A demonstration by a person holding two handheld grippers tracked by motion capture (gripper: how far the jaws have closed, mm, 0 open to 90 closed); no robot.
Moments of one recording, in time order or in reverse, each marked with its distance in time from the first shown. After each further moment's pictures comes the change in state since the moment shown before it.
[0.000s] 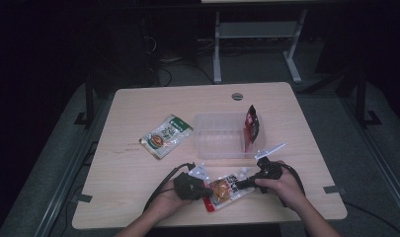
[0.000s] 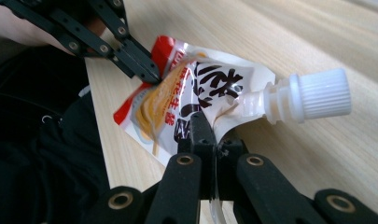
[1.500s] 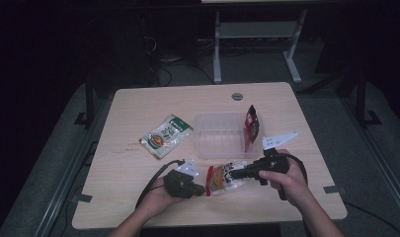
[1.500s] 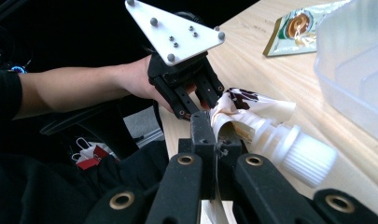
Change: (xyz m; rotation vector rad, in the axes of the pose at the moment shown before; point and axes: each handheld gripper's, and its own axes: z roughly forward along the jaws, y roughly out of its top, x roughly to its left) left arm 0.010 -0.011 -0.026 -0.026 -0.011 -0.037; right arm 0.059 0.037 -0.040 -0.212 0.143 -0.195
